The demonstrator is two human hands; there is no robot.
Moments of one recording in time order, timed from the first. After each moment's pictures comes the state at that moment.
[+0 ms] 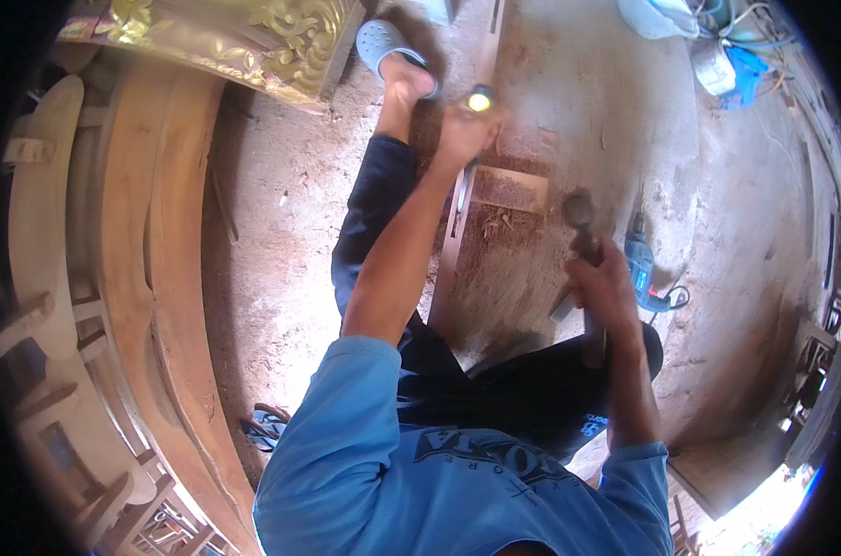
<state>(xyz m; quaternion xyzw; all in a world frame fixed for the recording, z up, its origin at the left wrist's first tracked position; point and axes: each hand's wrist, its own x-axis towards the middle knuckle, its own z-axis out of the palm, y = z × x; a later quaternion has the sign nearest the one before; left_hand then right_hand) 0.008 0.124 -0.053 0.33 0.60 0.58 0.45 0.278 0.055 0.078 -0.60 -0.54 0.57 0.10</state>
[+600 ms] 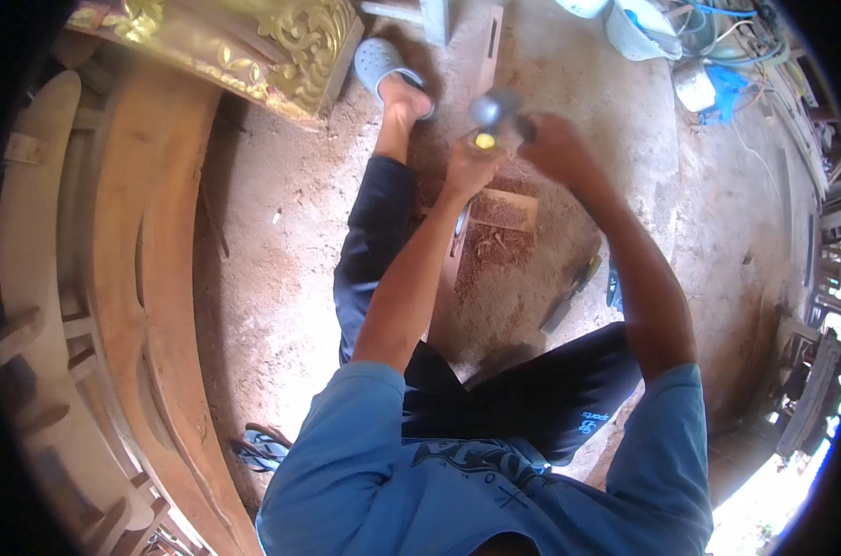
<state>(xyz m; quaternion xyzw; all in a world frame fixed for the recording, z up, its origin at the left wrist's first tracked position) 0.016 0.118 -0.079 0.29 0.52 0.63 0.49 0.139 0.207 0.054 -0.42 -0.88 0.20 -0.02</state>
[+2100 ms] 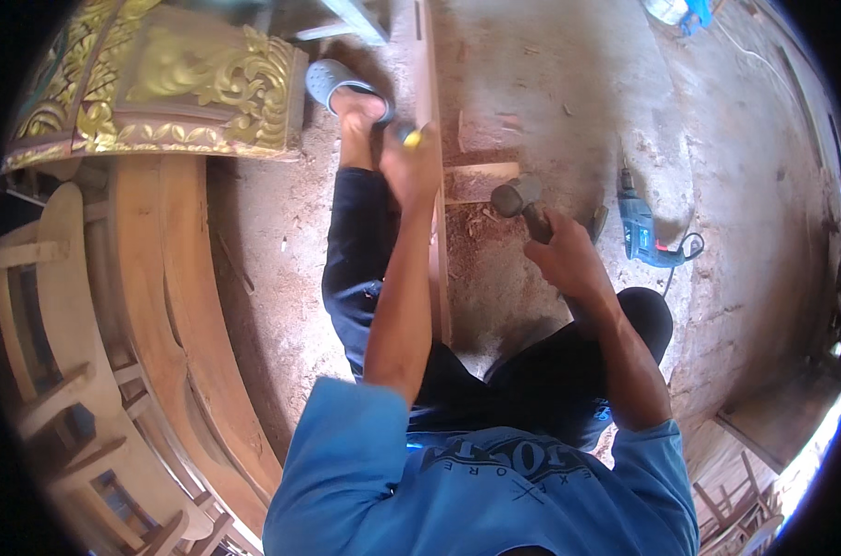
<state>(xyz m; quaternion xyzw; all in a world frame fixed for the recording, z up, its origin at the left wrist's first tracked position) 0.049 0.090 -0.060 0.37 0.74 0.55 0.09 0.294 0.050 0.055 -0.56 -0.66 0.48 0.11</state>
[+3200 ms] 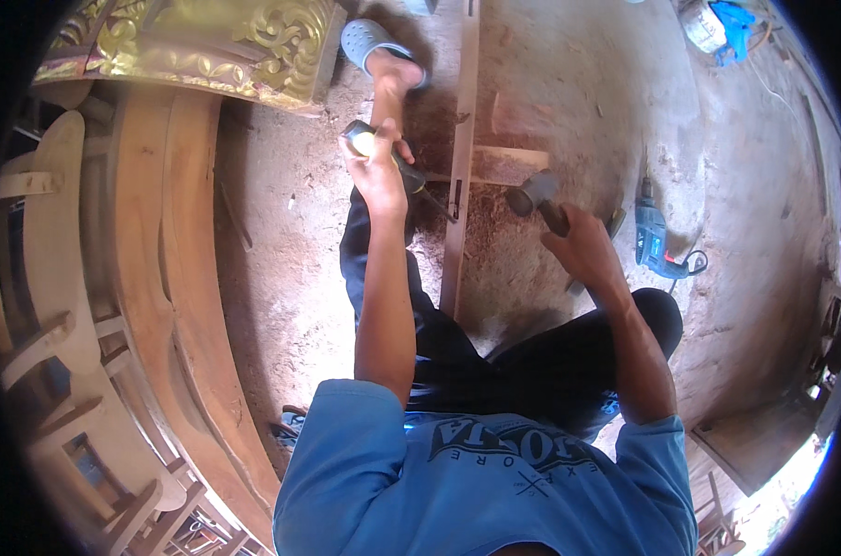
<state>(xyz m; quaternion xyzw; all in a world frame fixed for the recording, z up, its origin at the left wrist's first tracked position) -0.015 0.014 -0.007 0.16 0.57 0.76 0.29 0.272 0.043 0.044 -0.54 -0.72 0.42 0.02</state>
